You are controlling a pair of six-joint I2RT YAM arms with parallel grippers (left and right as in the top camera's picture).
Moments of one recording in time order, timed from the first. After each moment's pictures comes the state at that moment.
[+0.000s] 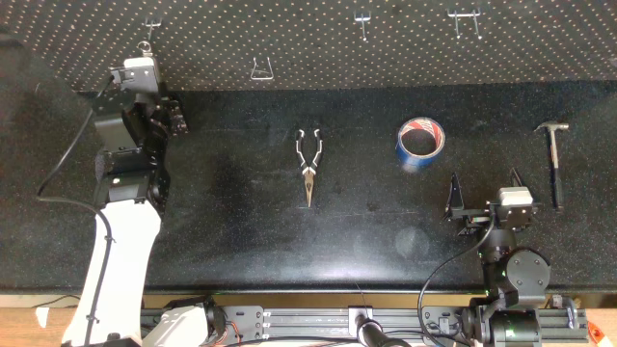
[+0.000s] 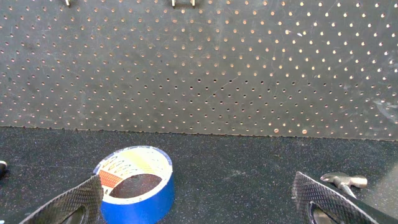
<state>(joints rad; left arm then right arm) 0.15 1.26 0.84 -0.05 -0.01 0.04 -0.01 0.01 0.01 -0.07 -0.06 -0.03</state>
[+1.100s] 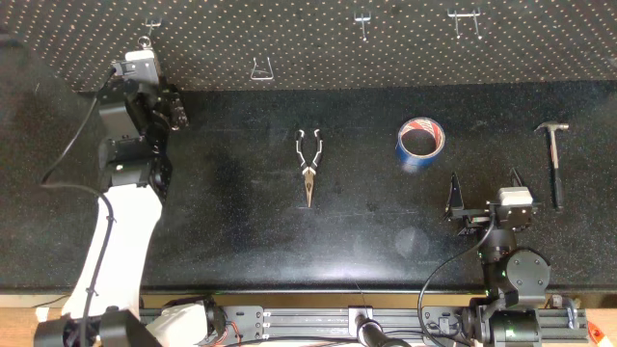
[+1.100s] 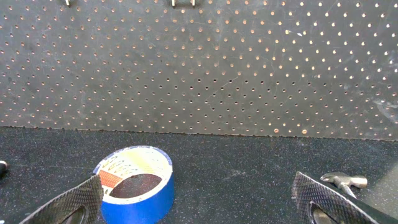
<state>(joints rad) 0.15 1.35 0.87 -0.01 -0.03 0.02 -0.01 0.01 0.01 -0.07 -0.06 -0.03</state>
